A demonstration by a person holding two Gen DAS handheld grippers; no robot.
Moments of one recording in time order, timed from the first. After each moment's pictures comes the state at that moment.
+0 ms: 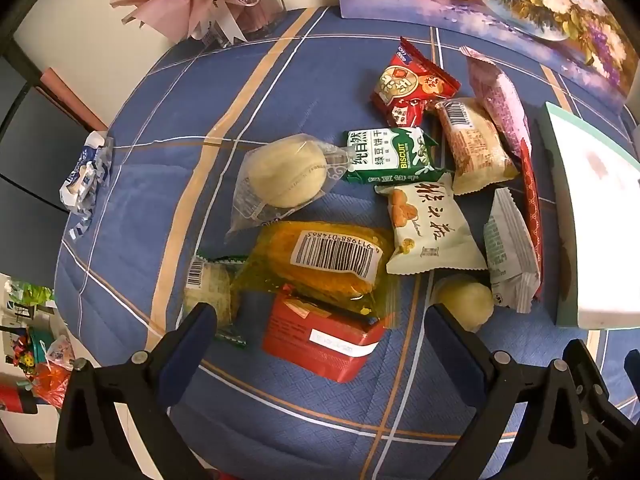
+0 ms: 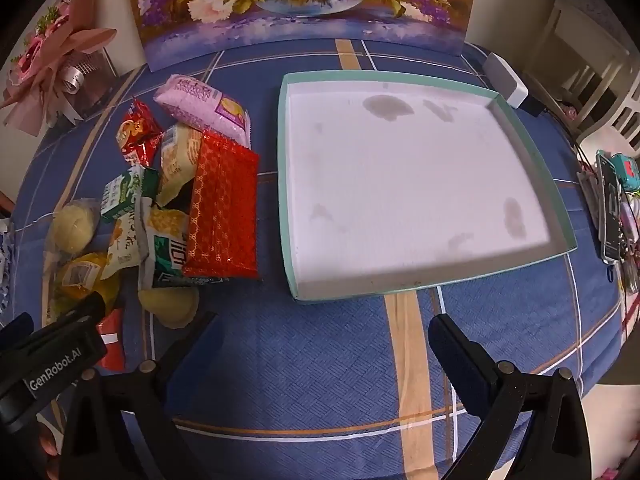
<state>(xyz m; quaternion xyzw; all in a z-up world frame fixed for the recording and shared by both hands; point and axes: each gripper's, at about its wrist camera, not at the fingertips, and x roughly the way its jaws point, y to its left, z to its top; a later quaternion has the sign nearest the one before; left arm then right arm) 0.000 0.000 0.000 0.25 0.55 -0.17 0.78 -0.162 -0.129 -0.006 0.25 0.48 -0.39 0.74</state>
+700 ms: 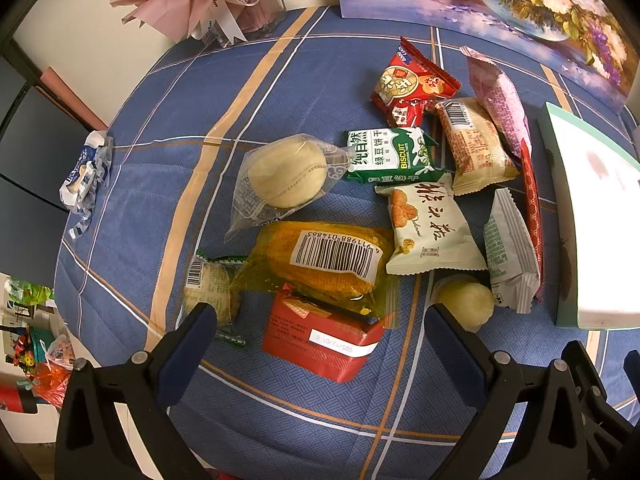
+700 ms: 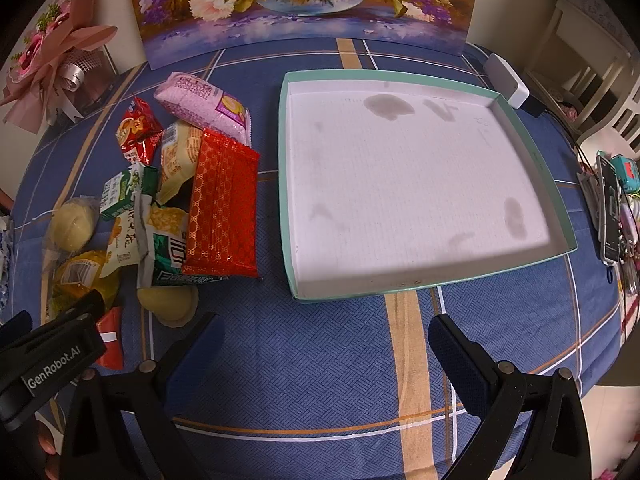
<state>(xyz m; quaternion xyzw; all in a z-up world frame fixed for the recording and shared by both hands) 0.000 0.000 -0.001 0.24 0.54 -0.17 0.78 -0.163 -0.129 -0.006 0.25 0.48 -0.39 0.74</state>
